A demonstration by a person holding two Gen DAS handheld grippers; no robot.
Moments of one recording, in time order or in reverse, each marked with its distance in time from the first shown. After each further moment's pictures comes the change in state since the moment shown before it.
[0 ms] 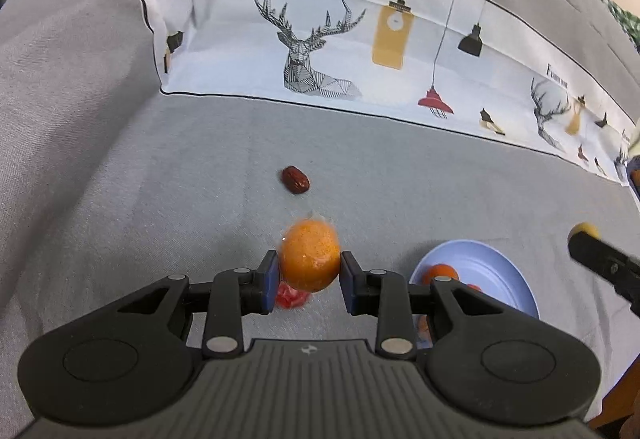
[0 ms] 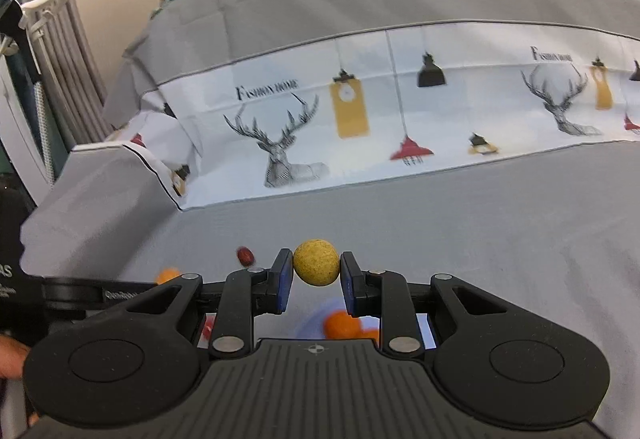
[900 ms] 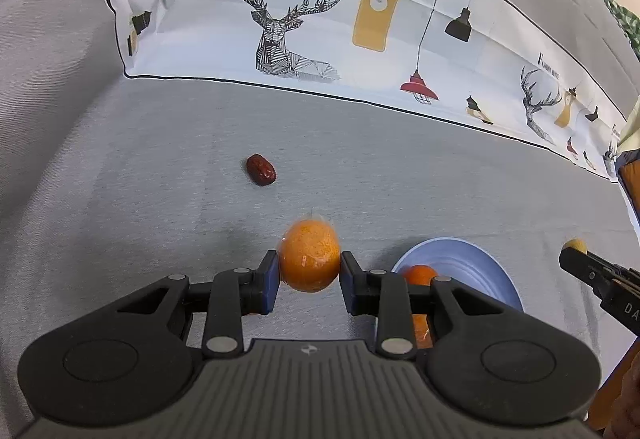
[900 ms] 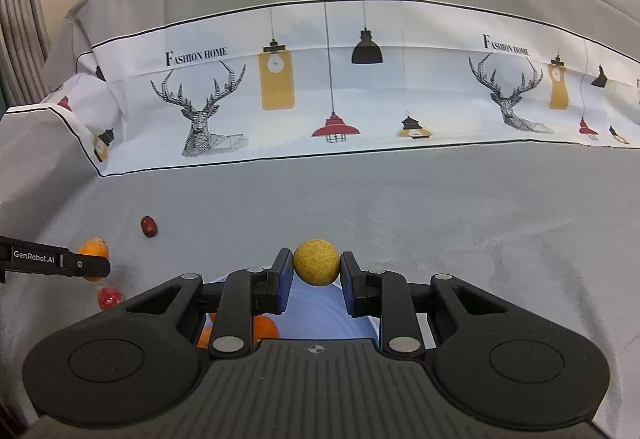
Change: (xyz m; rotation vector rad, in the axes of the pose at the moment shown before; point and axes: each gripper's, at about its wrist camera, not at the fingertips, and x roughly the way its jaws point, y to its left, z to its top) left arm 0.030 -0.013 0.008 -0.008 0.048 -0.059; right arm 0.023 -0.052 -0.005 -0.023 0.083 -0.153
